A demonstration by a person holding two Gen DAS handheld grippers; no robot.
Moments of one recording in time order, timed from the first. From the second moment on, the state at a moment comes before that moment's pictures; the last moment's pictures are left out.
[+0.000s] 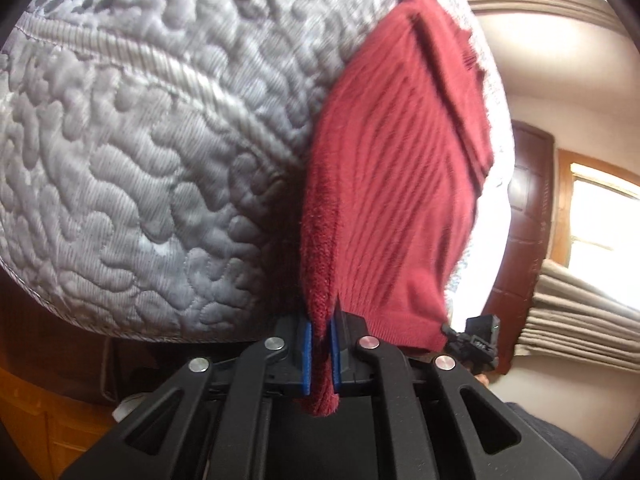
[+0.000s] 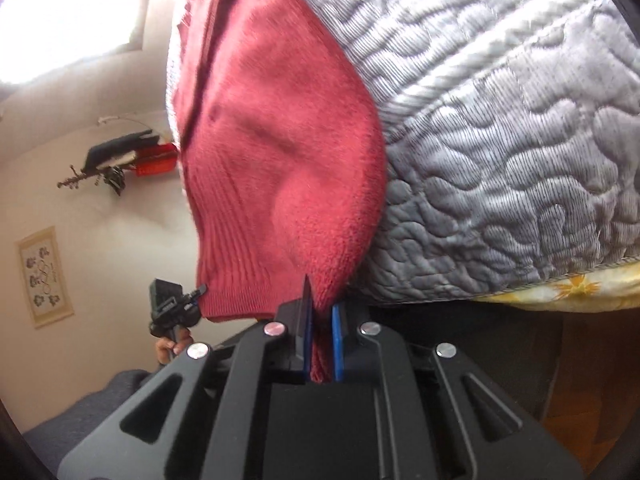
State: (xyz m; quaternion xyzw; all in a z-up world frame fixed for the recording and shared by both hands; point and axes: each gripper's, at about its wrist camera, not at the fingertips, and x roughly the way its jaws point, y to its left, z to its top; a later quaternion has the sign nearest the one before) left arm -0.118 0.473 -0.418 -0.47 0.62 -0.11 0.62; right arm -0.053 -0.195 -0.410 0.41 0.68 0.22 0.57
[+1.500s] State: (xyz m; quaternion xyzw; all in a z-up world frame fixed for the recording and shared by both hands) left arm 0.150 0.481 -0.451 -0.72 0.44 -0.02 0.53; right arm 0.231 -0.212 -0.401 0.60 0.57 0.14 0.54
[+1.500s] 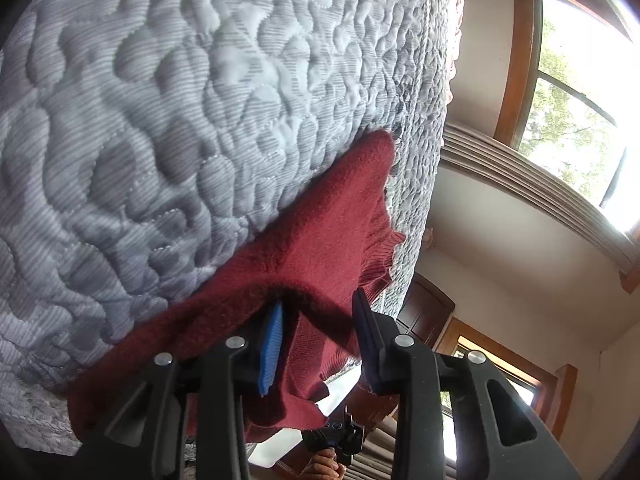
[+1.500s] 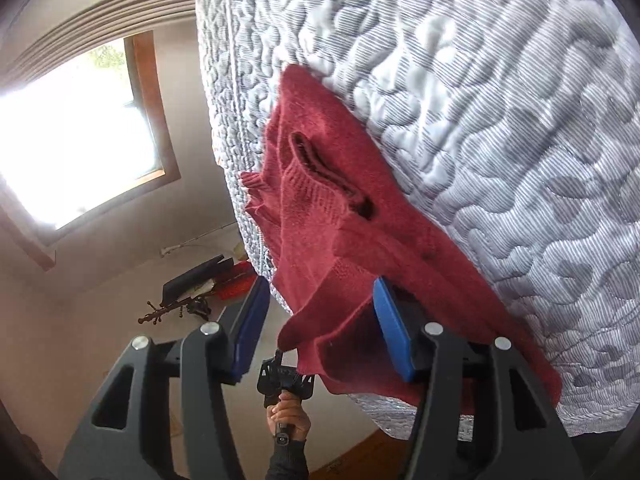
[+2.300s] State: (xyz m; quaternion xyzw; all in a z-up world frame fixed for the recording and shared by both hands) left arm 0.172 0.452 -0.445 -0.75 0.39 -0.09 0.53; right arm 0.246 -0.126 -0.387 0.43 0.62 0.20 0.63
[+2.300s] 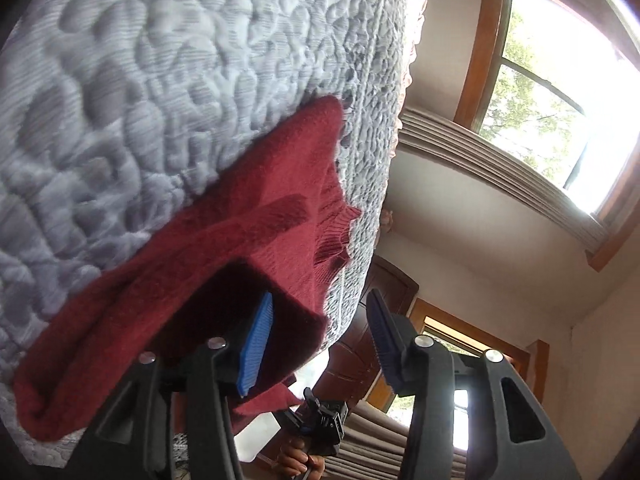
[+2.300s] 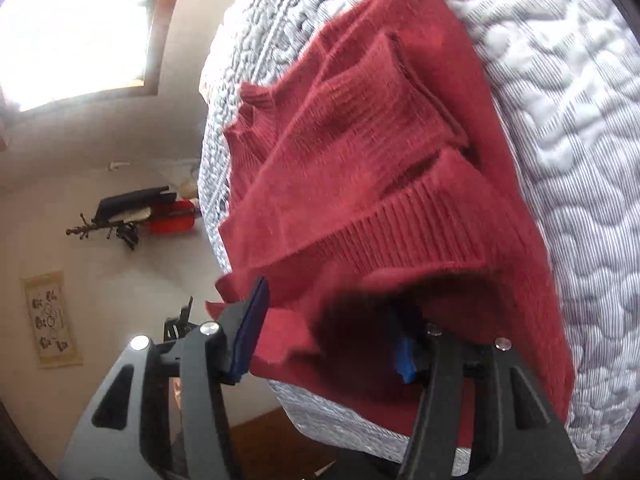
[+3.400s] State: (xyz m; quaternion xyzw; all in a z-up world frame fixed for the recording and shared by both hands) left arm 0.222 0.389 -0.385 -0.17 0.64 -0.09 0.74; right arm 0.249 -0.112 -0.365 0.04 0.63 0.19 0.75
